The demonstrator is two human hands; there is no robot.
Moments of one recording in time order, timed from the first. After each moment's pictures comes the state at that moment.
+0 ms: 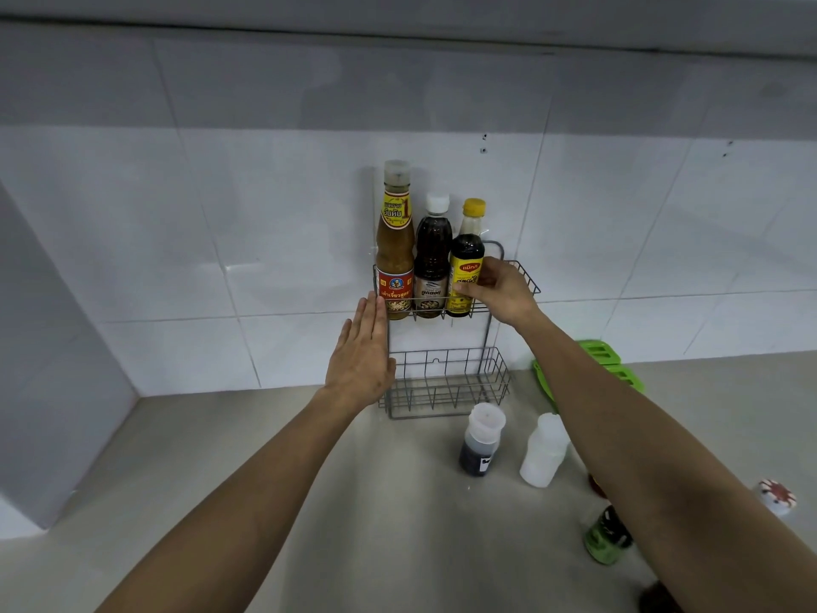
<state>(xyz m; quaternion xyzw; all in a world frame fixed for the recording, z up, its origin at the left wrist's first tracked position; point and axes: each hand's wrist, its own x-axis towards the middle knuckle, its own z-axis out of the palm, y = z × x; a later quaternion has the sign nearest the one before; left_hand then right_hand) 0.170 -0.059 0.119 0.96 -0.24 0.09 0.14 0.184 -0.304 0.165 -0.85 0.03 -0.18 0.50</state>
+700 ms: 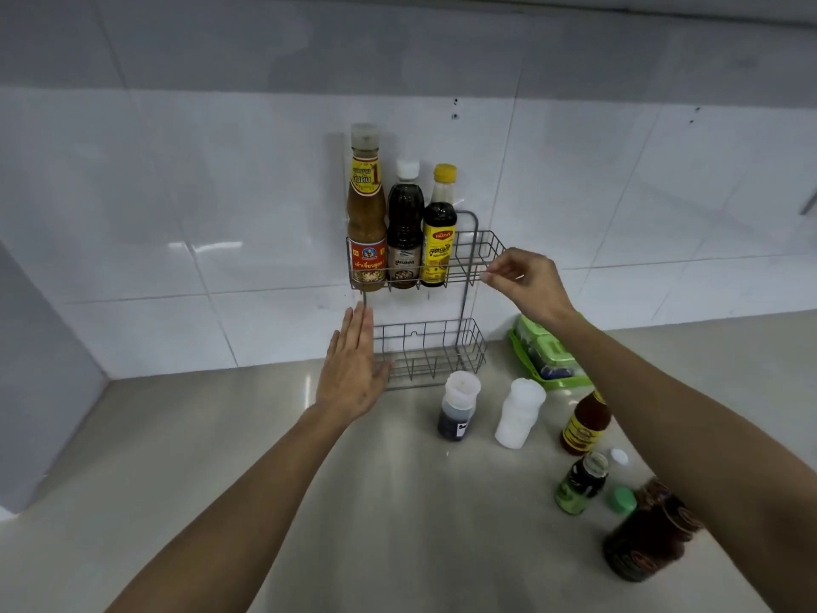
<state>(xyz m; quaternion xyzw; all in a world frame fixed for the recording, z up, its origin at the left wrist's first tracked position) 0.143 -0.063 0.070 0.93 -0.26 0.07 0.23 0.107 -0.341 0.159 -0.86 0.04 -0.25 0.45</state>
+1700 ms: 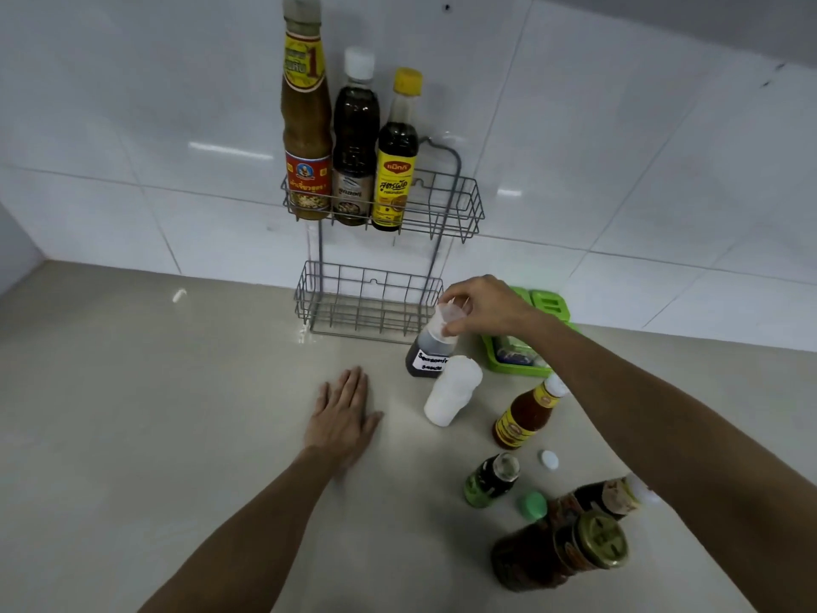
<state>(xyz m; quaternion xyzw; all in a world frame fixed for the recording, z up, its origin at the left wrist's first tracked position) 0.062 -0.162 -0.098 0.97 -0.18 -0.07 0.14 0.118 -0.403 0.104 -0.98 -0.07 0.08 0.15</state>
